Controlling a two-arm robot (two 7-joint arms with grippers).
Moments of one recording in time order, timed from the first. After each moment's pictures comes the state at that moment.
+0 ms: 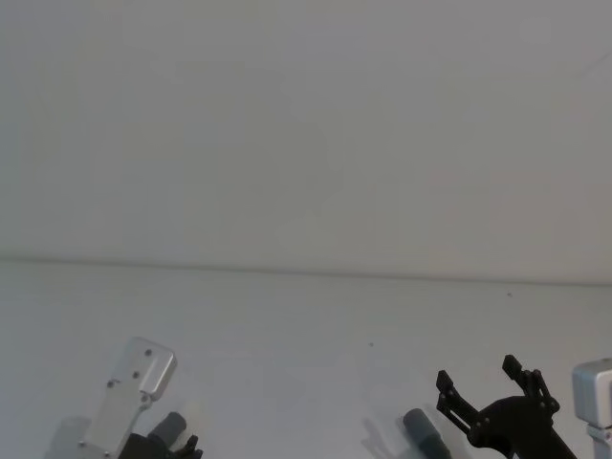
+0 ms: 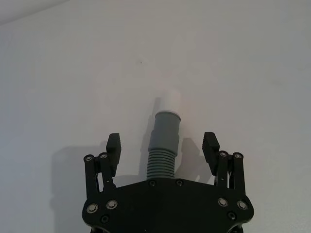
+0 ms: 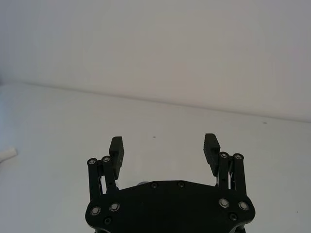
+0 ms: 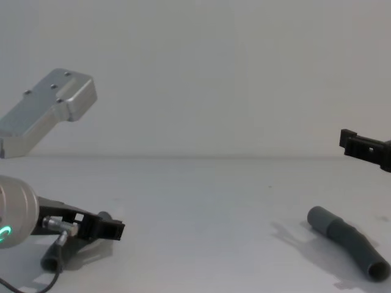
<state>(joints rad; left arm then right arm) -0.15 0.33 0.37 -1.81 -0.21 0.71 0.11 -0.01 0.34 -0.23 -1.77 0.29 0.03 0.07</state>
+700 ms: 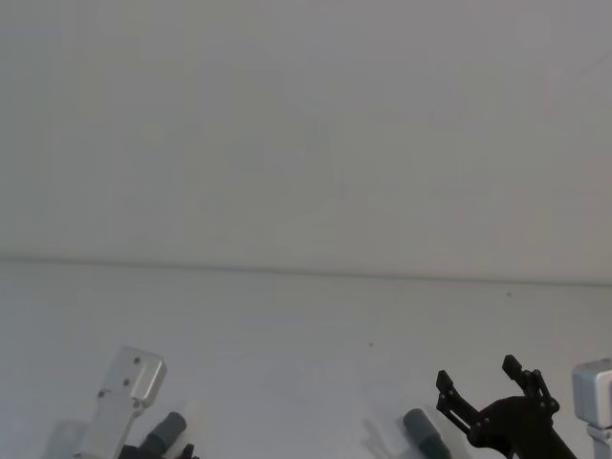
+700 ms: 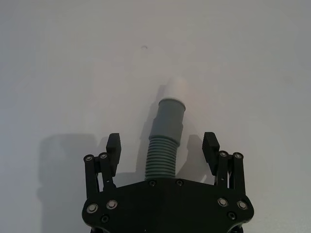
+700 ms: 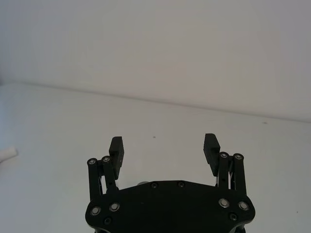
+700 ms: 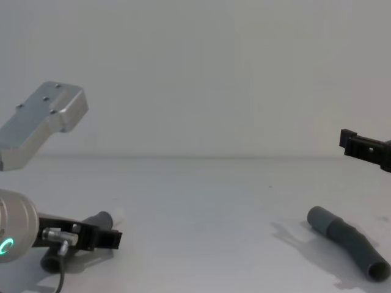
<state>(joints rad) -0.12 0.26 0.33 -1.79 -0.22 0.71 0.14 -0.01 0.34 -0.23 -1.77 0.29 0.03 0.07</state>
